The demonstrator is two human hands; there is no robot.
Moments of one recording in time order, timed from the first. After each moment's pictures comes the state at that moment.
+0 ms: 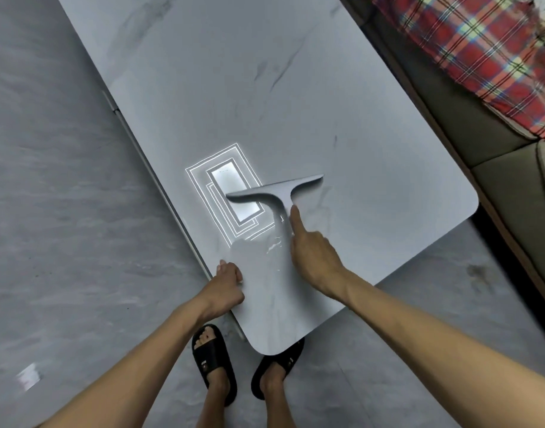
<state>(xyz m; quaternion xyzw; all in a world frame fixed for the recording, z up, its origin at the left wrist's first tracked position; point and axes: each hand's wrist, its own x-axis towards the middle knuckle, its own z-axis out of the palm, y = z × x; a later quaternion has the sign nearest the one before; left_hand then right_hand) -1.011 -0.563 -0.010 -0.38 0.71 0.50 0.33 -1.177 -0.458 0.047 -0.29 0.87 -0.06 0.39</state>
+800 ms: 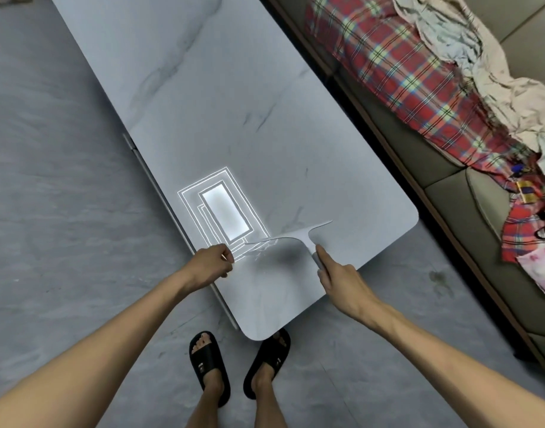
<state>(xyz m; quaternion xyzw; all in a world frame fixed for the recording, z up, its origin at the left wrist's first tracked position) -1.023 -0.602 0.126 -0.37 0.73 0.52 0.25 -1.174 -0.361 0.187 -0.28 0.88 -0.08 0.38</state>
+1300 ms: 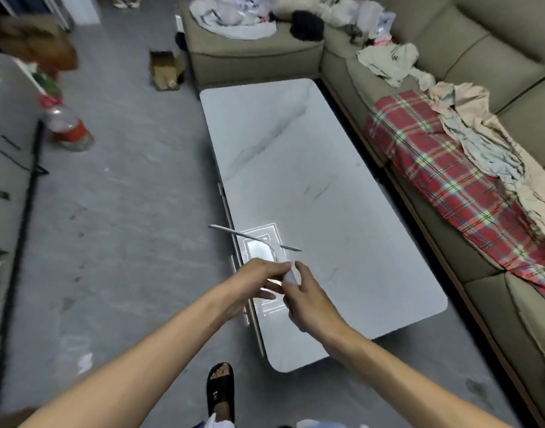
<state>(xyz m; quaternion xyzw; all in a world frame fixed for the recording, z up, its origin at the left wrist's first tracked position) -0.977 -0.574 0.325 -0.40 0.53 0.75 0.06 -1.063 -0.451 0.356 -0.24 0.76 -0.35 0.49</state>
